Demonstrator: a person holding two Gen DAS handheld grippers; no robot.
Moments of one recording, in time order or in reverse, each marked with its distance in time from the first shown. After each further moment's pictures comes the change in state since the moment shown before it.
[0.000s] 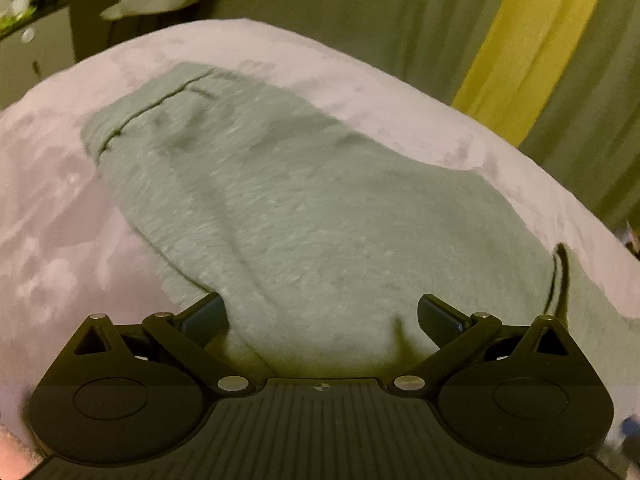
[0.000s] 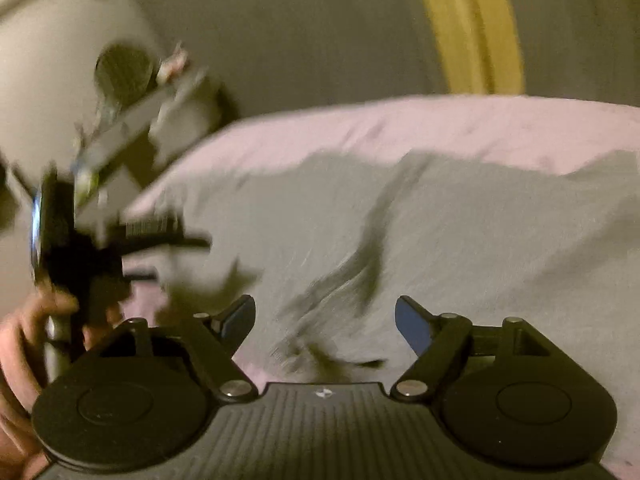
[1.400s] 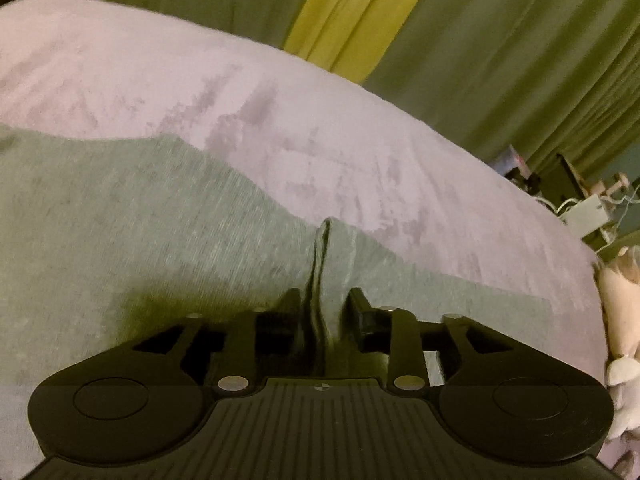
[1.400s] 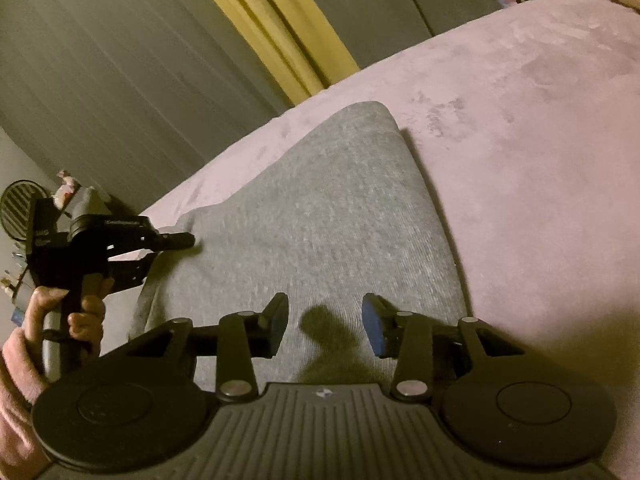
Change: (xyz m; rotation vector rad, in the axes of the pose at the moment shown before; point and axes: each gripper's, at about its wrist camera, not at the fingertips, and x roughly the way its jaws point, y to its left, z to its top) left arm 0.093 -0.169 0.031 0.184 0.175 -0.377; right arm -0.023 -0.115 -0.032 0.366 -0.068 -0.170
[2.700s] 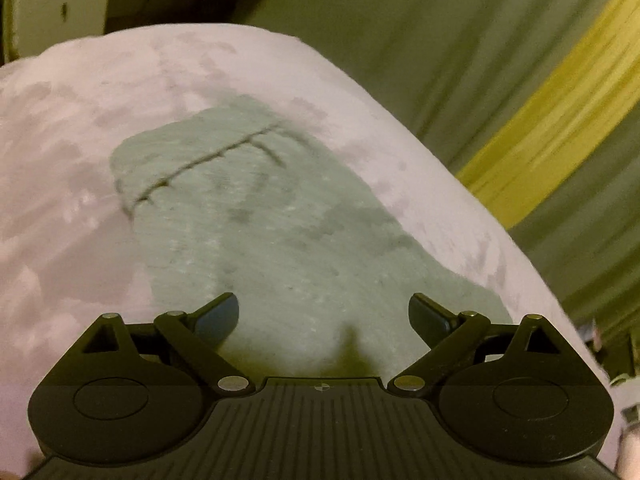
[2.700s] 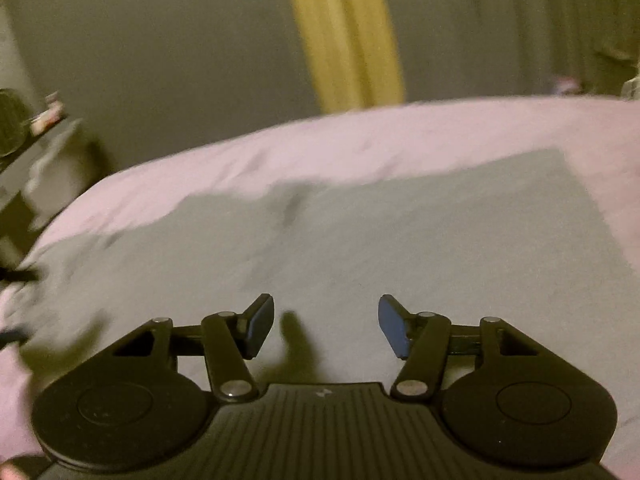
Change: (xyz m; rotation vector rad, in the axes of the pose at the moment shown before) left arm -0.169 0.203 -0.037 -0.448 -0.290 0.250; right arm 0.085 0.150 -0.007 -0.255 -0.068 -0.239
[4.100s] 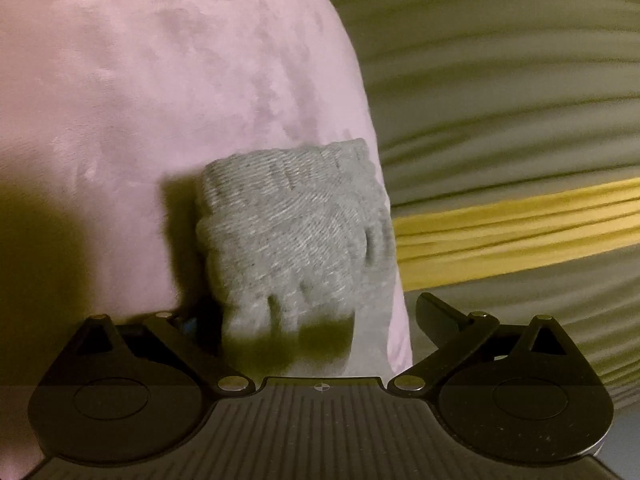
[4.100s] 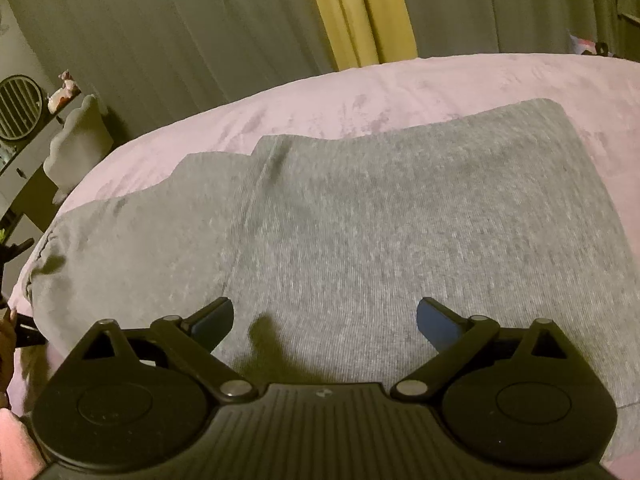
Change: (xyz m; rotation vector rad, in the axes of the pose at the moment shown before) left arm 0.062 0.138 0.030 -0.489 0.066 -0.456; right arm -0.003 -0.019 -0.014 -0.029 0.169 0.179
